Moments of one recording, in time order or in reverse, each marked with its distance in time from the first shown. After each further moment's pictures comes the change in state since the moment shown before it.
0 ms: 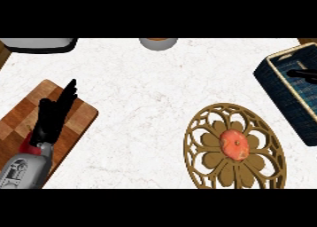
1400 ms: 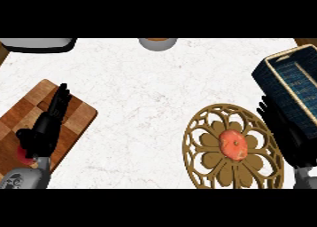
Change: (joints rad) left arm 0.103 -0.035 0.035 -0.049 0.043 0.024 -0.283; right arm 0.281 0.379 0.145 0.216 -0.262 -0.630 0.392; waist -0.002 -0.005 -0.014
